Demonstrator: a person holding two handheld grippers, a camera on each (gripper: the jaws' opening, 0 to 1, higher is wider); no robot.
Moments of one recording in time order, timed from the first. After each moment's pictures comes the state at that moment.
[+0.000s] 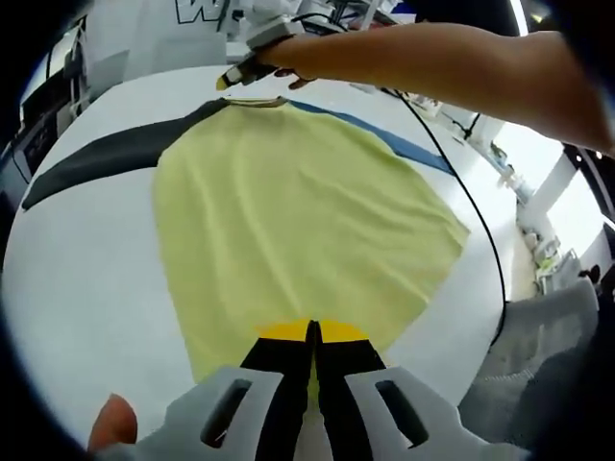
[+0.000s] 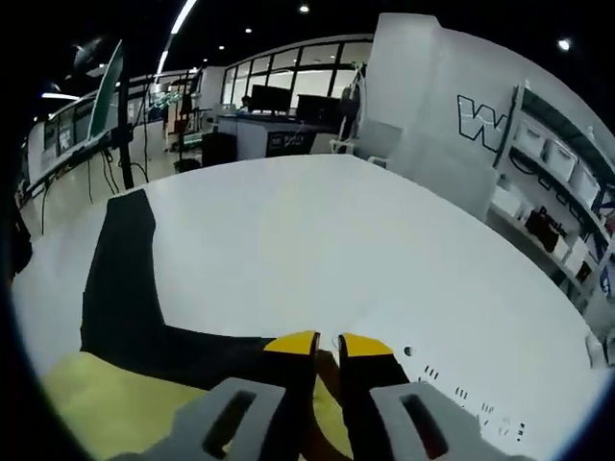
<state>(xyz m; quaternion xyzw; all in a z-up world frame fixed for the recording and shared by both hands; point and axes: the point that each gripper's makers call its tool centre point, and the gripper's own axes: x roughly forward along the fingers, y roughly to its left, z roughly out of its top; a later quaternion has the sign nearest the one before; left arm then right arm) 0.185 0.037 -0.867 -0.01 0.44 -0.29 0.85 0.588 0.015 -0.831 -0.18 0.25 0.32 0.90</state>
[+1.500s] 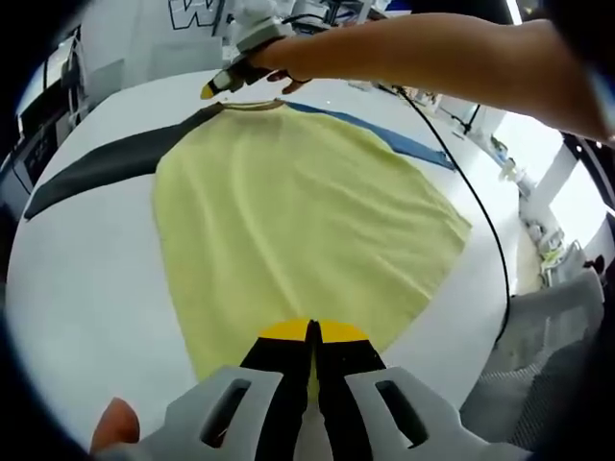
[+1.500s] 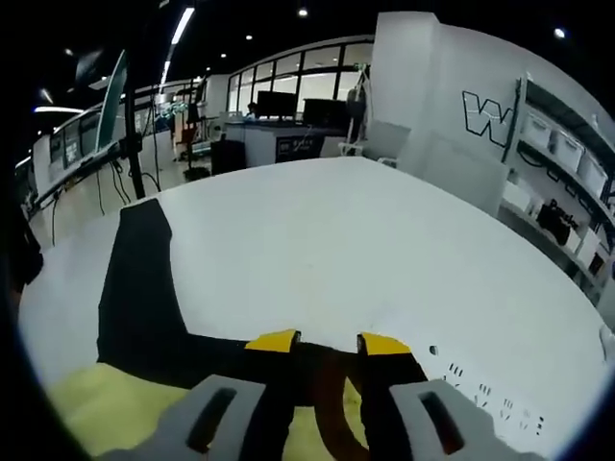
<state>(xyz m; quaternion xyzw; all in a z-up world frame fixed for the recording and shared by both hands) 0.185 0.036 -0.866 0.01 0.44 -0.29 0.85 0.575 0.023 -0.829 -0.16 0.25 0.33 0.89</state>
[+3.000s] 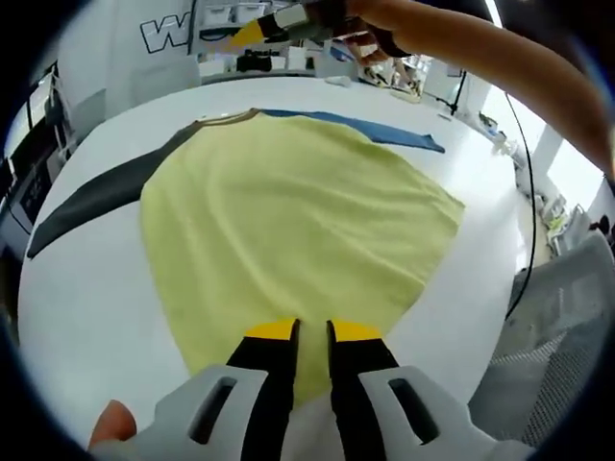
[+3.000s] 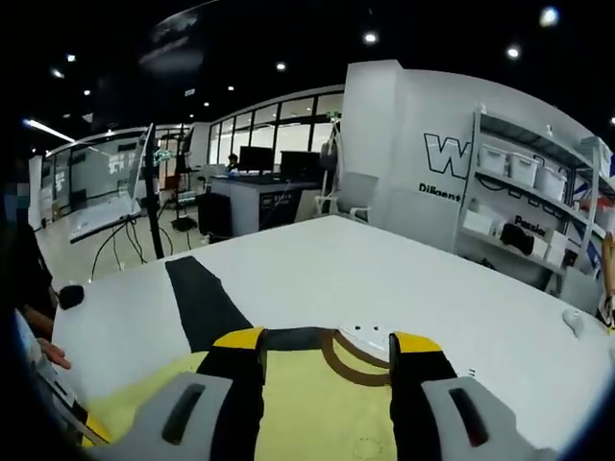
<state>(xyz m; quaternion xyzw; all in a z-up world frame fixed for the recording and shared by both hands) 0.186 0.023 -0.863 0.07 0.41 -0.31 0.86 0.435 -0.066 -0.706 -0.11 0.16 0.30 0.94</state>
